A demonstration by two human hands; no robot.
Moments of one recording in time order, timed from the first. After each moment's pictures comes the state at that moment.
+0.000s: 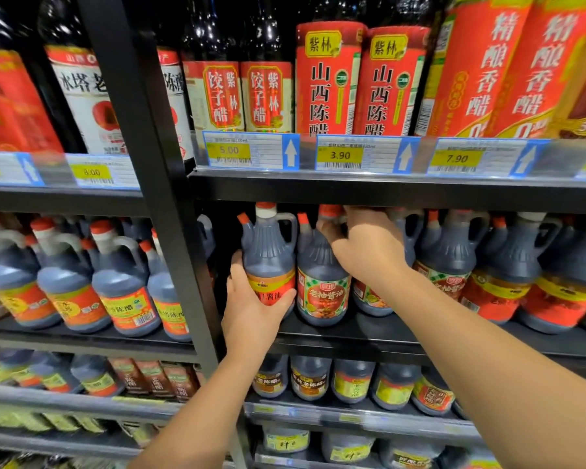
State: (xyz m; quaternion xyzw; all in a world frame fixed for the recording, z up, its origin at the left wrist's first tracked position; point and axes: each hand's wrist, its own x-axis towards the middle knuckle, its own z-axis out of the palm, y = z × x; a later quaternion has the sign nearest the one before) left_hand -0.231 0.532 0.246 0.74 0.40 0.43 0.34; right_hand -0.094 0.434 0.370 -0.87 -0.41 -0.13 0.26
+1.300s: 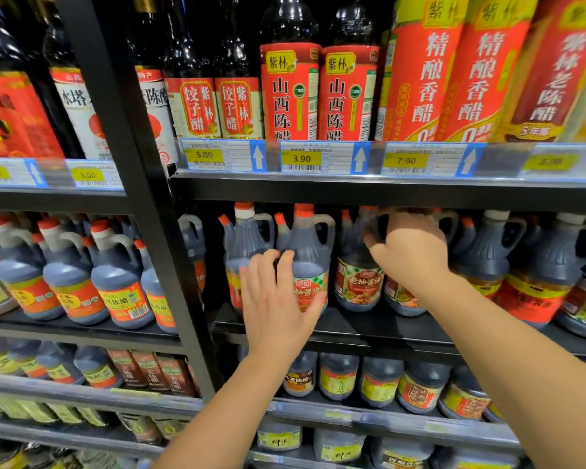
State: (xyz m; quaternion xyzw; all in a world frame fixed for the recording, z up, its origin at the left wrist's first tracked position) left_hand -0.204 0.459 0.267 0.83 0.33 0.44 0.01; right_hand -0.035 0.362 0.358 -0.84 -0.40 -0.28 0.23
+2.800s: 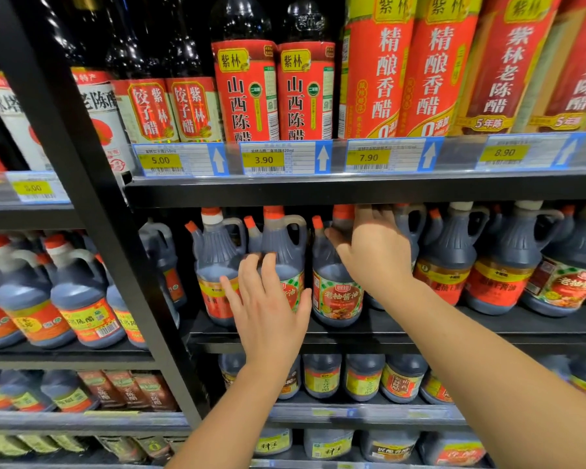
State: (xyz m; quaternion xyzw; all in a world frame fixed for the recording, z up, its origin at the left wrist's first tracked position) left_hand -0.180 0.445 0.261 0.82 0.35 0.45 0.01; right_hand -0.052 0.365 0.351 -0.85 -0.37 -0.24 0.28
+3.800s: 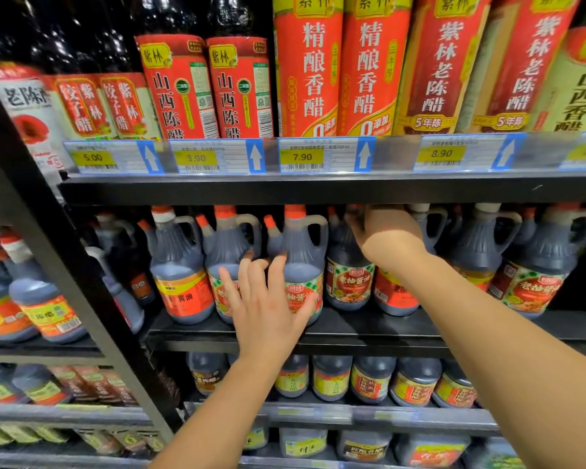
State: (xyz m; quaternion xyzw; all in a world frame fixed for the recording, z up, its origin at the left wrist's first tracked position) left_hand -0.132 0.405 0.257 0.85 0.32 0.43 -0.02; right_hand 0.040 0.327 0.365 -0.90 -0.36 -0.15 0.19
